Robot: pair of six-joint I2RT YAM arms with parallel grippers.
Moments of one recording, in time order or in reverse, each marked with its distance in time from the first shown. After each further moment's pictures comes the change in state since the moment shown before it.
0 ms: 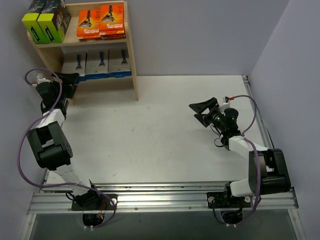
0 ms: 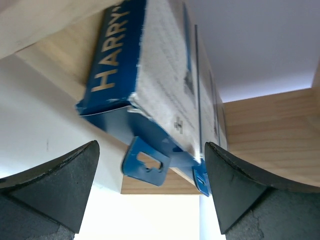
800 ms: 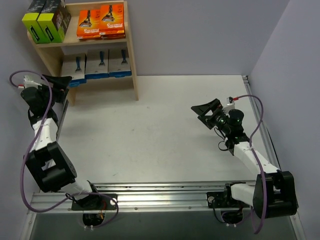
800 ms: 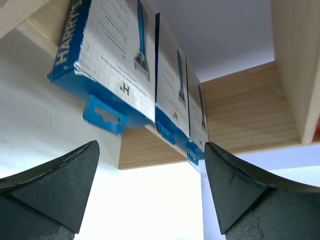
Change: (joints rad) left arm 0.084 -0.267 -0.112 -0.119 0.106 0.061; right arm 0.000 -0.235 0.000 -0.242 0.016 -0.074
